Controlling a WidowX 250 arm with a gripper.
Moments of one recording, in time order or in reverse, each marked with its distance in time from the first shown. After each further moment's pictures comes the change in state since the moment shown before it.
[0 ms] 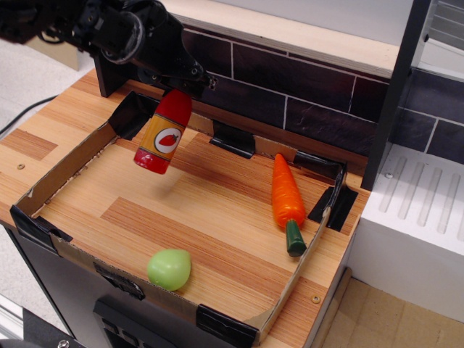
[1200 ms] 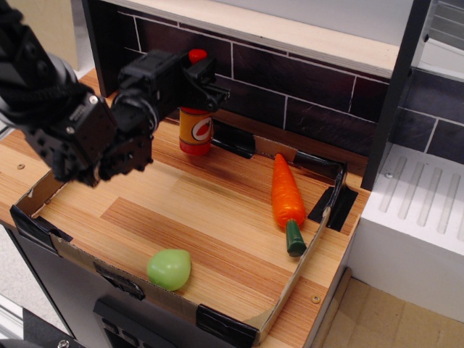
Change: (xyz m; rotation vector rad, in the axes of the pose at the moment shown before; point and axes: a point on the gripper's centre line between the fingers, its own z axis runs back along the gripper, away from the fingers) arm 0.005 -0.006 -0.003 0.125 -0.694 0.043
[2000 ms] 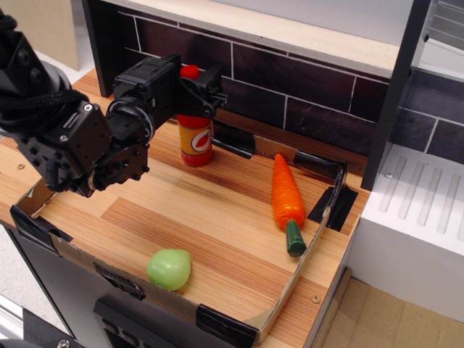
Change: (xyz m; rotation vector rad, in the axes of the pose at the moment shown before) arm -0.005 0.000 0.009 0.007 0.049 0.025
